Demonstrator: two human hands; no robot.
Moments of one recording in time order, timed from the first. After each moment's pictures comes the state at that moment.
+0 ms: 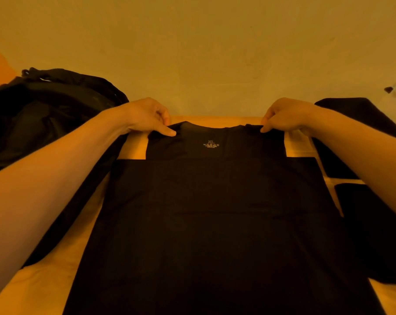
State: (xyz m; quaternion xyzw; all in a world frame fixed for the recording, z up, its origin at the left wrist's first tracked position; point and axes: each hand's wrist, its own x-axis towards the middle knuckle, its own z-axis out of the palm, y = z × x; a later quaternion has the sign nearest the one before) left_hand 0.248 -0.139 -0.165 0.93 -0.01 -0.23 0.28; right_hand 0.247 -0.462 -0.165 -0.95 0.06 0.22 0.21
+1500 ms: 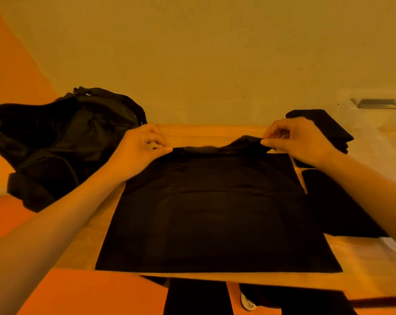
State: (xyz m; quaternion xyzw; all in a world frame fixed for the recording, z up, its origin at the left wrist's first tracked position) left_hand 0.101 -0.123 -0.163 0.91 -0.18 0.09 0.36; right_hand 0.107 -0.496 -0.139 -0.94 -0.10 -0.02 0.33
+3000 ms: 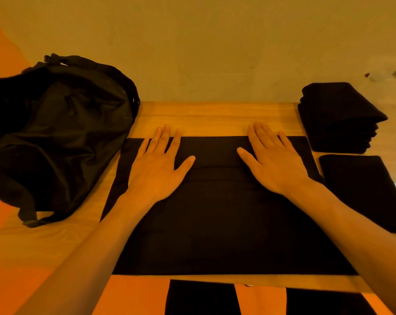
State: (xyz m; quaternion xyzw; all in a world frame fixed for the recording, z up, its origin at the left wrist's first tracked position) left_hand 0.086 -0.164 -0.238 1.00 -0.08 -0.02 0.00; right_hand 0.095 -0.439 -0.234 -1.00 -0.09 0.04 0.03
